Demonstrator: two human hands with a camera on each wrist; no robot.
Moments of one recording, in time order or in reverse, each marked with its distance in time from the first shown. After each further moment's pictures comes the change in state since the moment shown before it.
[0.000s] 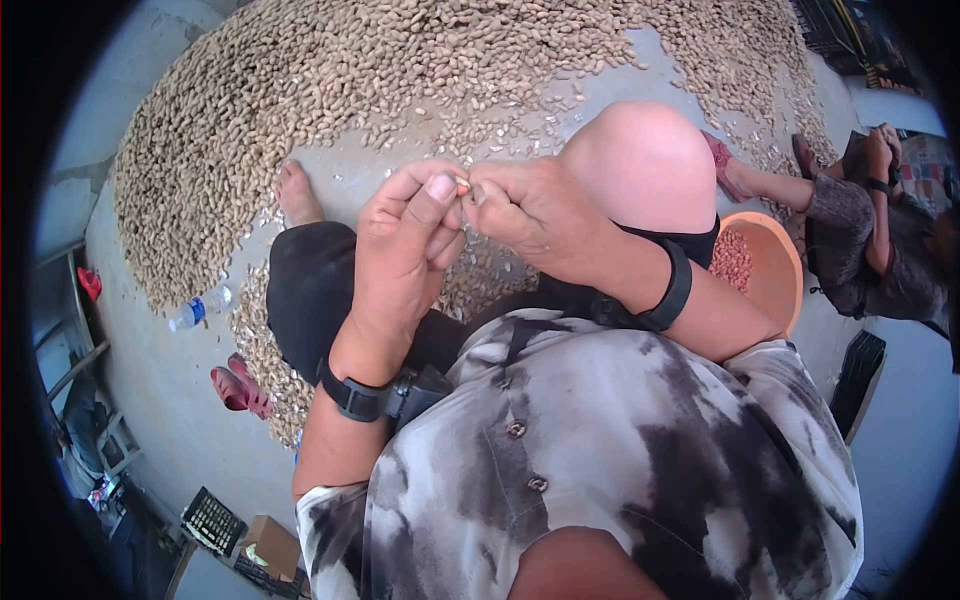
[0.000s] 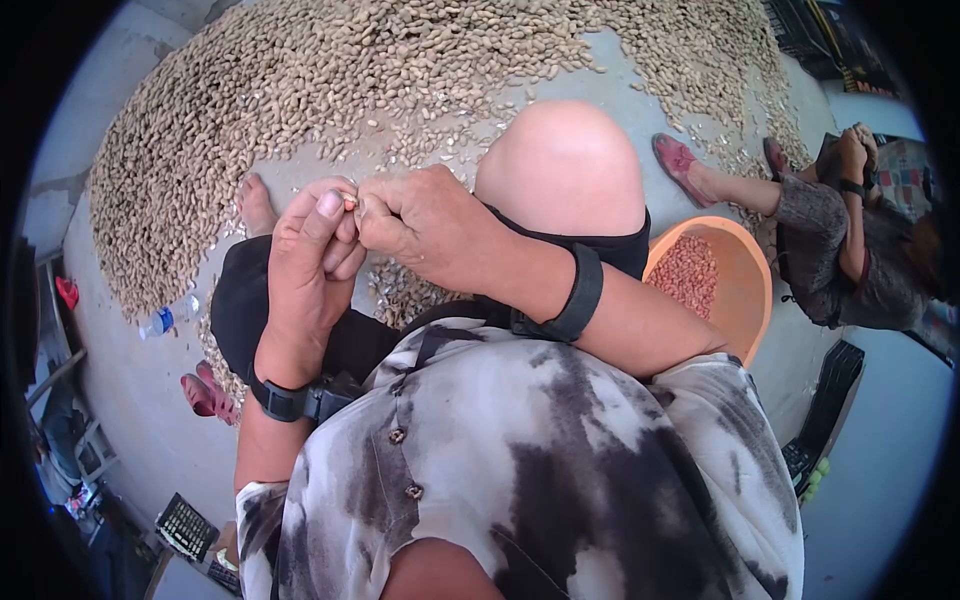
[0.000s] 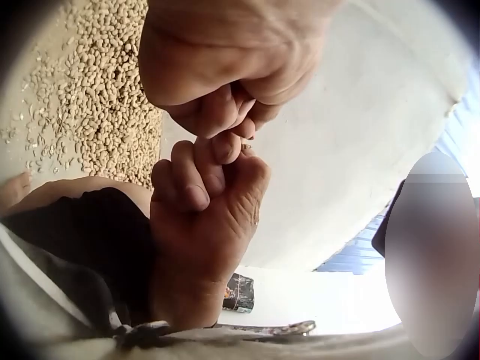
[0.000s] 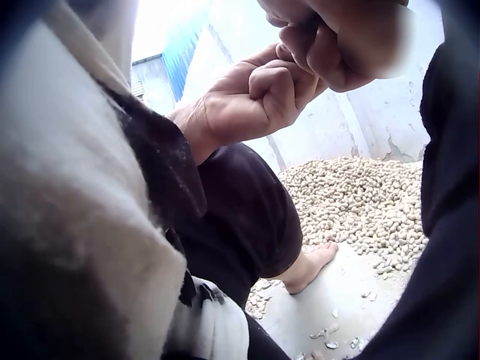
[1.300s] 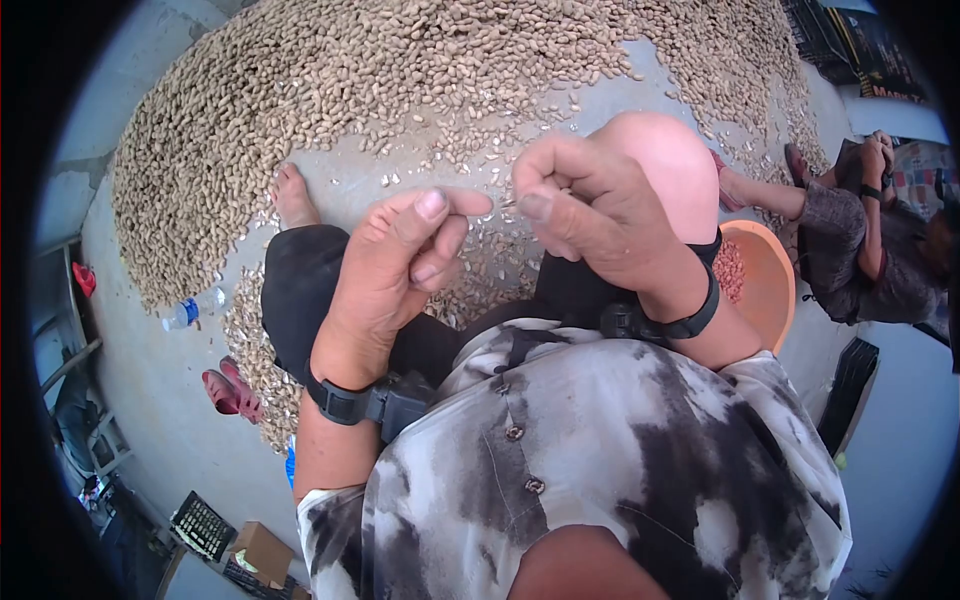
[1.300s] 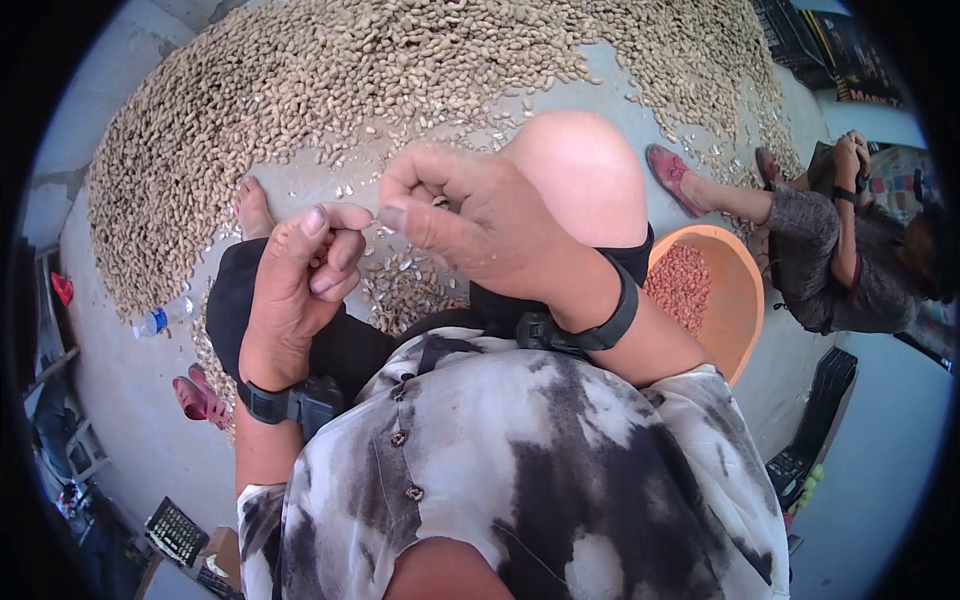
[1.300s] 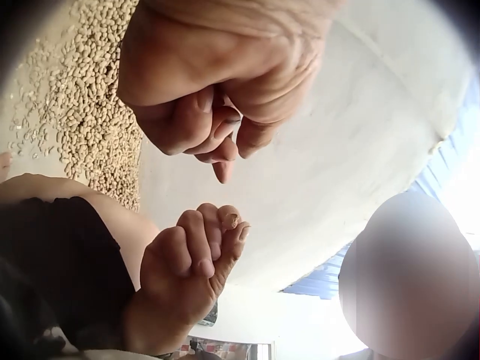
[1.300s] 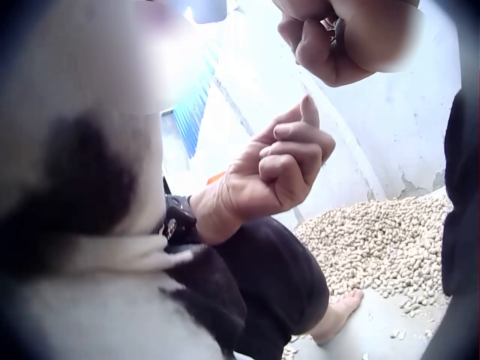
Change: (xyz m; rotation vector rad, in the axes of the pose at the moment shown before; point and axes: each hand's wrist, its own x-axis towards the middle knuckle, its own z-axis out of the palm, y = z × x) left_hand -0.012 0.017 0.002 0.038 -0.120 -0.171; right_hand -0.024 -0.018 -0.023 0.275 -0.003 0.017
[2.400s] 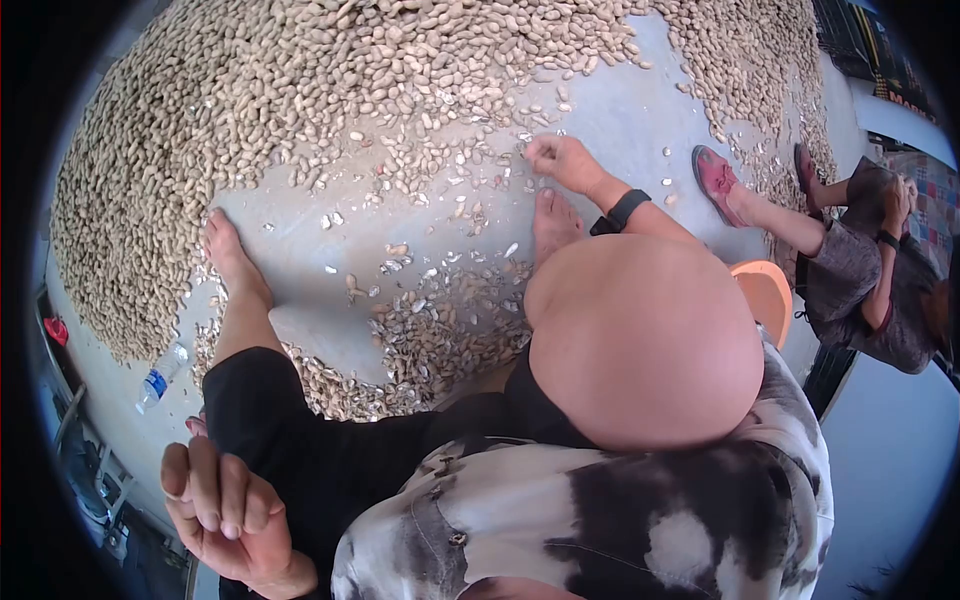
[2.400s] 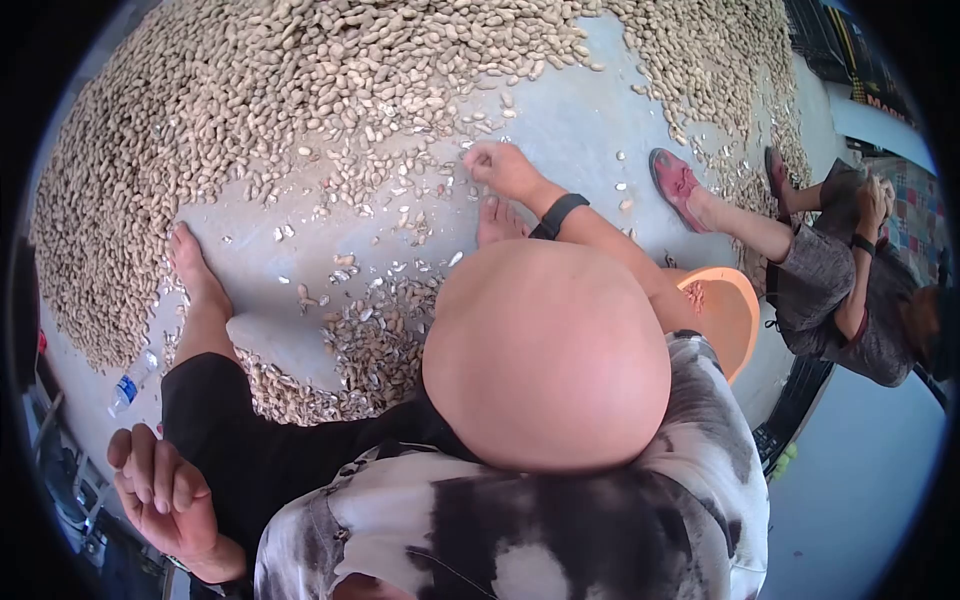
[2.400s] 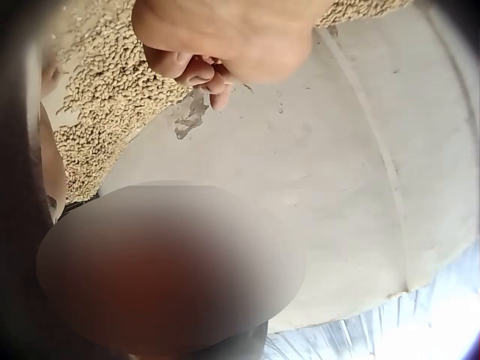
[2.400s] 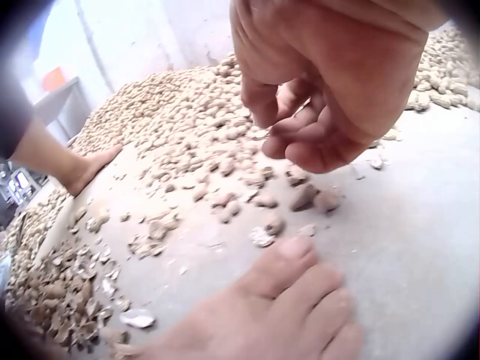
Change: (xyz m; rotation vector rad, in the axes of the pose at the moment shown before) left_hand -0.010 0.061 -0.049 -0.392 0.438 0.299; right_hand 0.079 0.350 -0.231 -0.447 0.103 0.473
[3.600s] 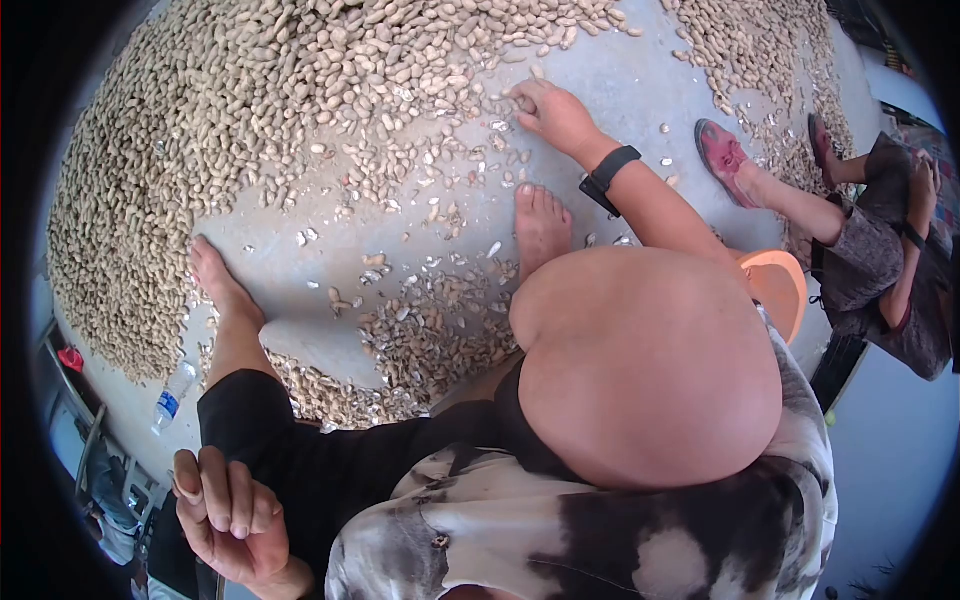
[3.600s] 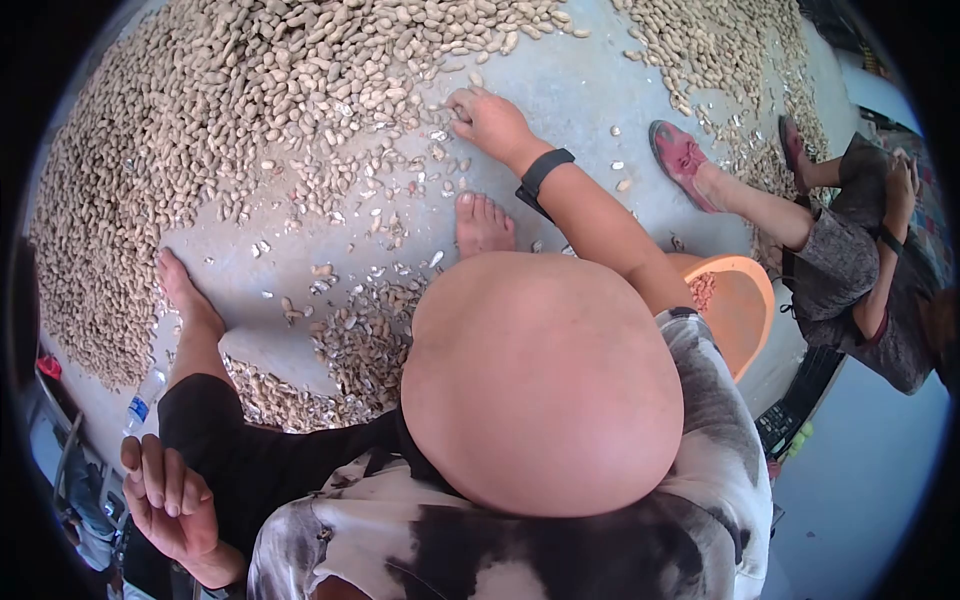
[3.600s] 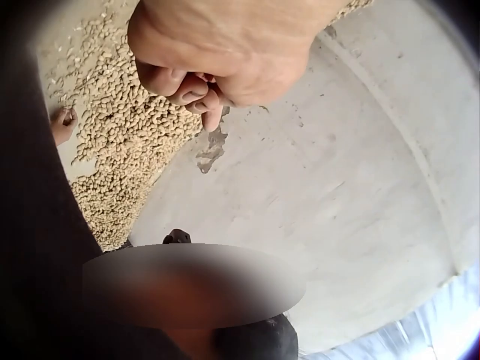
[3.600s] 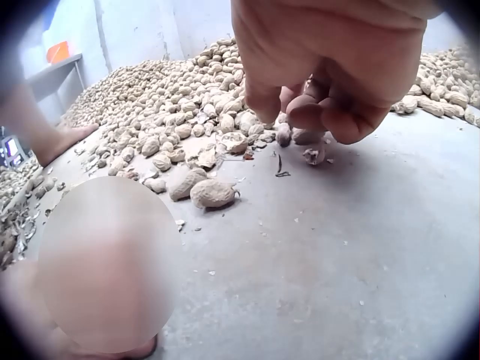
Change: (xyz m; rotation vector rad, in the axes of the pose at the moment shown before) left_hand 0.034 -0.036 0.023 0.224 0.106 -0.107; right_hand 0.034 0.009 -0.040 -0.508 0.255 -0.225
